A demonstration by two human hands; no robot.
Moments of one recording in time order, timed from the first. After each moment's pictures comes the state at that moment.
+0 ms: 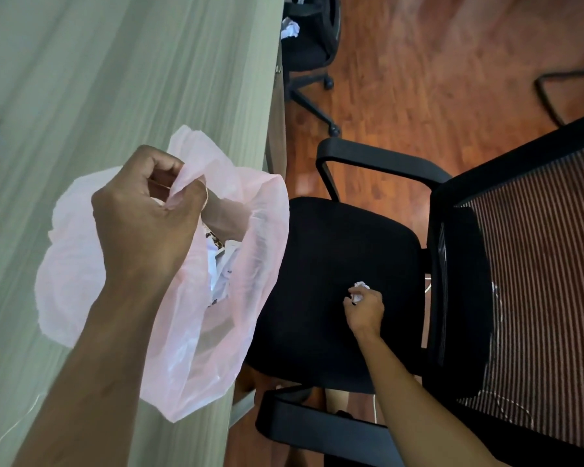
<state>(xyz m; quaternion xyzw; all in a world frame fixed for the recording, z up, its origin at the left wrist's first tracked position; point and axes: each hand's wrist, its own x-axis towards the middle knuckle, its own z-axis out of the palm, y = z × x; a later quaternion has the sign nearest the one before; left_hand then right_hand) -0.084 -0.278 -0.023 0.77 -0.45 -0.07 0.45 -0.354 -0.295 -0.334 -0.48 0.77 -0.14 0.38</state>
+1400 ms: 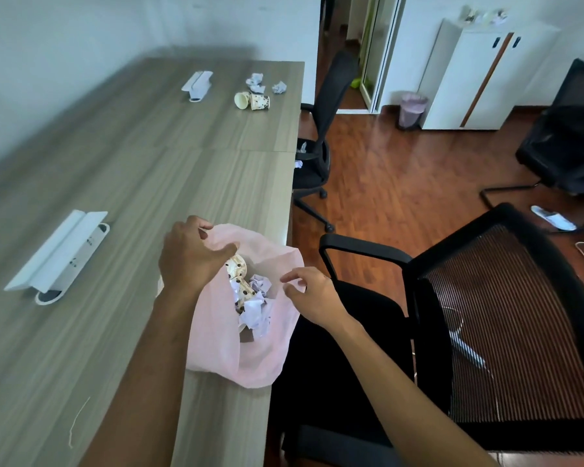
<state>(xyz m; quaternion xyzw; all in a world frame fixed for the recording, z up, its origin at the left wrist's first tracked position) -0.025 -0.236 0.069 0.83 -0.45 -0.07 0.33 -0.236 -0.275 -0.010 -0.72 0.51 -0.22 0.42</state>
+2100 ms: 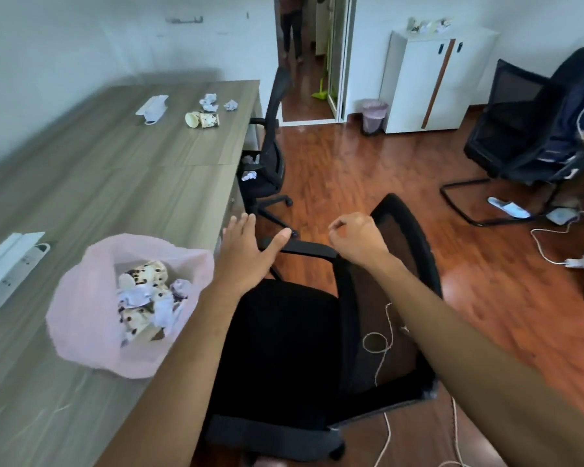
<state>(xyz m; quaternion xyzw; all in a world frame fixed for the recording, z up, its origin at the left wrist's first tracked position) -0.307 -0.266 0.091 0.75 -0.59 -0.17 0.26 -0.513 -0.372 0.060 -0.75 0.57 -0.23 0.21</state>
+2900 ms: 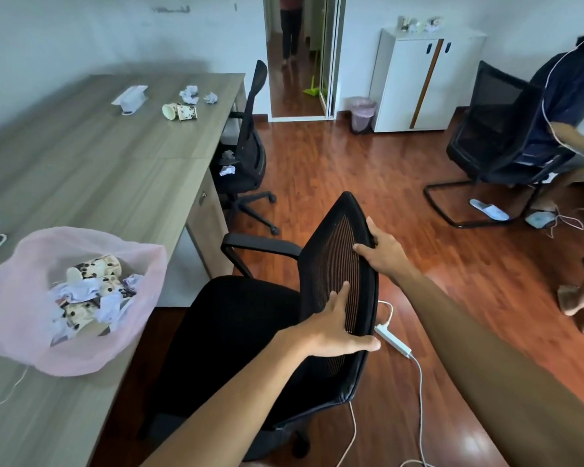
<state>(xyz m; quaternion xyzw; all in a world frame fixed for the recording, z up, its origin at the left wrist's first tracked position) -0.529 -0.256 0.015 0.59 -0.64 -0.49 -0.01 -0.677 -0.399 0.020 -0.67 0.63 -0.22 0.32</state>
